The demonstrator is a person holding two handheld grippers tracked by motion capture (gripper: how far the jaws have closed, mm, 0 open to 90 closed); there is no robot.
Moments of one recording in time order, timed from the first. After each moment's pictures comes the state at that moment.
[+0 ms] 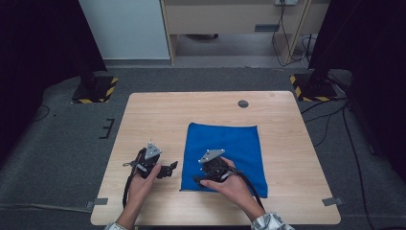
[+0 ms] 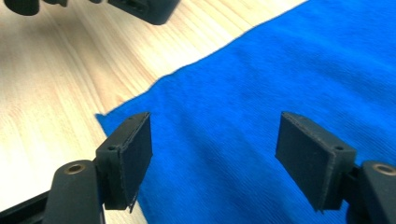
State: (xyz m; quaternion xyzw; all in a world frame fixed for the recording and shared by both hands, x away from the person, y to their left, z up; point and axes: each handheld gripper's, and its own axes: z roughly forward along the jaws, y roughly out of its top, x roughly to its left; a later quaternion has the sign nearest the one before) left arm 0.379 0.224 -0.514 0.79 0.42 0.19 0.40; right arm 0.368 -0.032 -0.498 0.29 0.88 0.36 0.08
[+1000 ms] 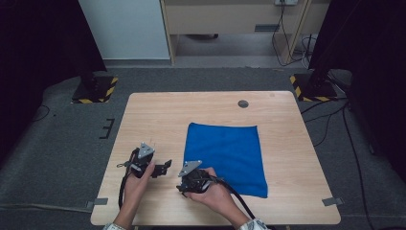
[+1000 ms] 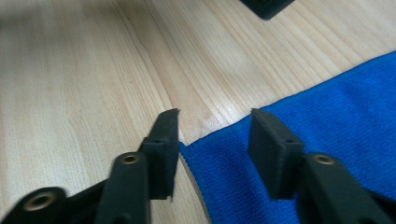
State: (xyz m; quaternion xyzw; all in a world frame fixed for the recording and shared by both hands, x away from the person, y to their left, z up) left arm 0.380 0.241 -0.515 0.77 0.45 0.20 0.39; right arm 0.342 0.023 -0.510 0.21 0.91 0.35 0.07
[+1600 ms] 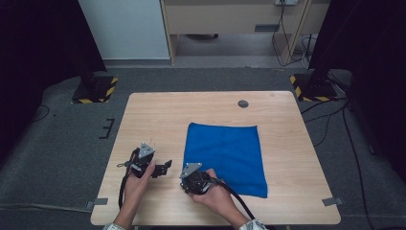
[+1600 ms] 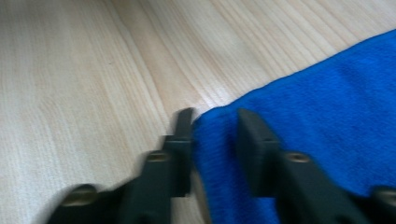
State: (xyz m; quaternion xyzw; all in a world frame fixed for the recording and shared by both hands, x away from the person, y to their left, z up) left arm 0.380 0.240 -0.515 0.78 0.45 0.20 0.39; right arm 0.342 0.021 -0.520 0.22 0.91 0.33 0.09
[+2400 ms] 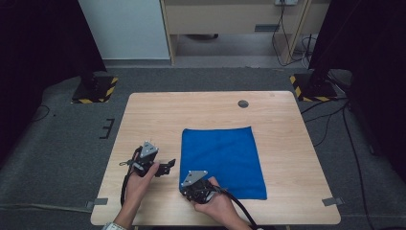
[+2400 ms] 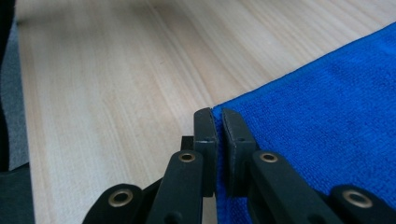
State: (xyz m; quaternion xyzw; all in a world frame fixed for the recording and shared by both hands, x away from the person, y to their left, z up) left arm 0.385 0.229 -0.505 0.78 0.43 0.19 0.41; right arm 0.316 0.012 -0.522 0.22 0.90 0.38 0.06
